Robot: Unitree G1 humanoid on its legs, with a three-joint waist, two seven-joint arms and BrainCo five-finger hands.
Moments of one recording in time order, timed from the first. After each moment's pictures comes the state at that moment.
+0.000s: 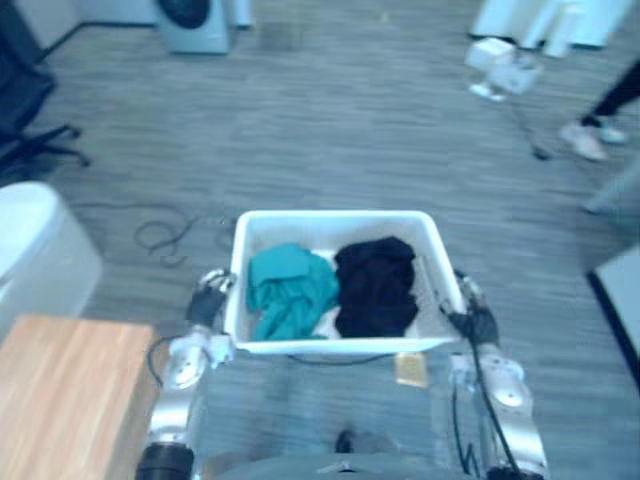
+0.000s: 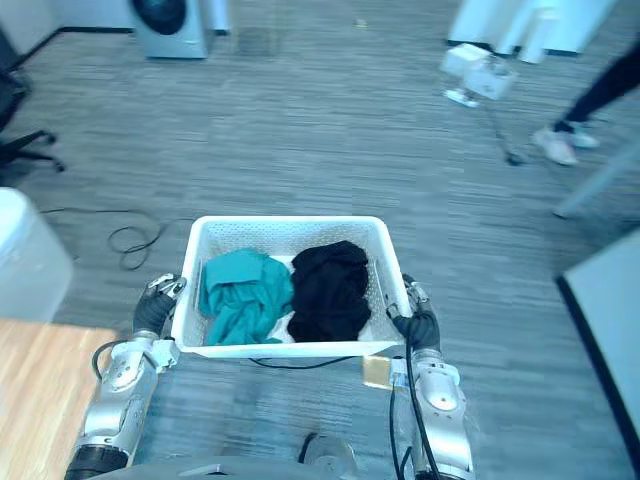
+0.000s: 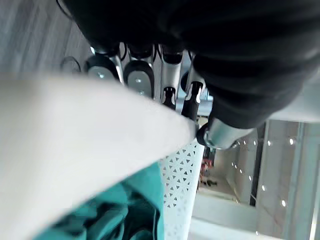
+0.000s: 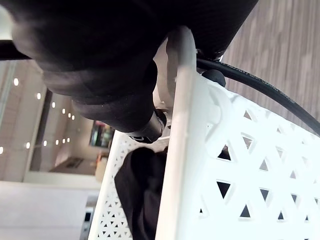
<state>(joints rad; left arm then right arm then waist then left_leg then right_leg) 0.08 0.06 -0.01 0.10 -0.21 -0.05 0.05 0.19 -0.13 -0.26 -0.07 -0.01 0.03 0.08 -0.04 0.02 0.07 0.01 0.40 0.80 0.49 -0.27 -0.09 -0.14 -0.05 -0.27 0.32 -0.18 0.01</state>
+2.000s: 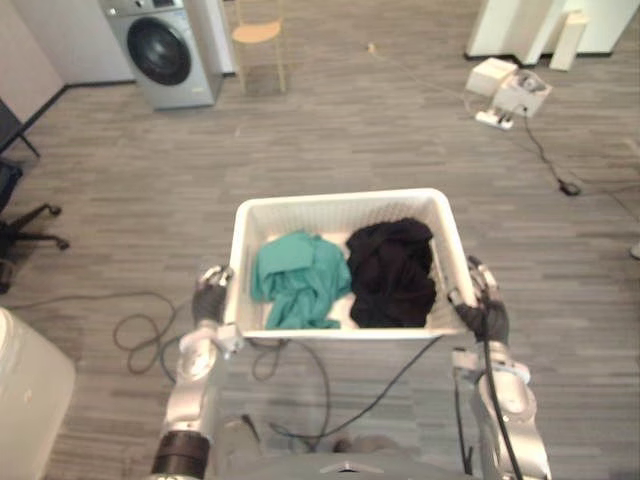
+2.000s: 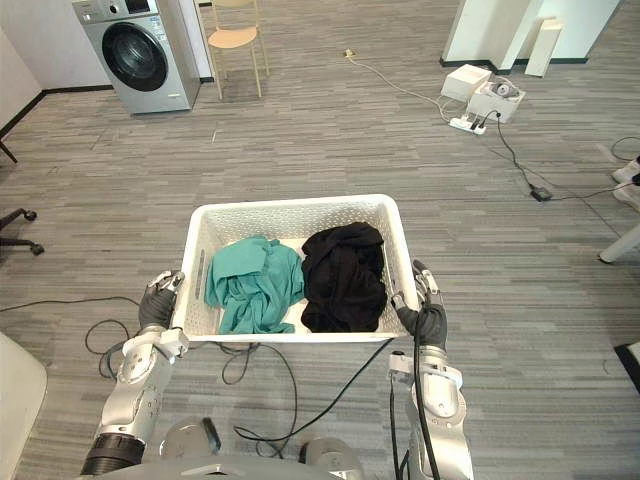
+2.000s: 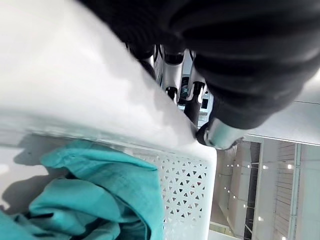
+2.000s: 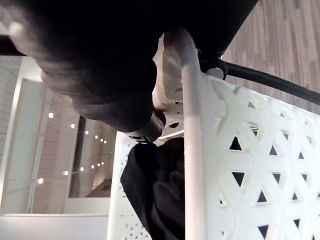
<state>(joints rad) 0.04 -0.01 -0.01 0.17 -0.30 -0.07 0.17 0.26 -0.13 -0.20 -0.26 0.04 0.03 -0.05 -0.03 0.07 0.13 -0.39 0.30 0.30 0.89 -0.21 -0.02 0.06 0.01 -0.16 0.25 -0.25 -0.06</state>
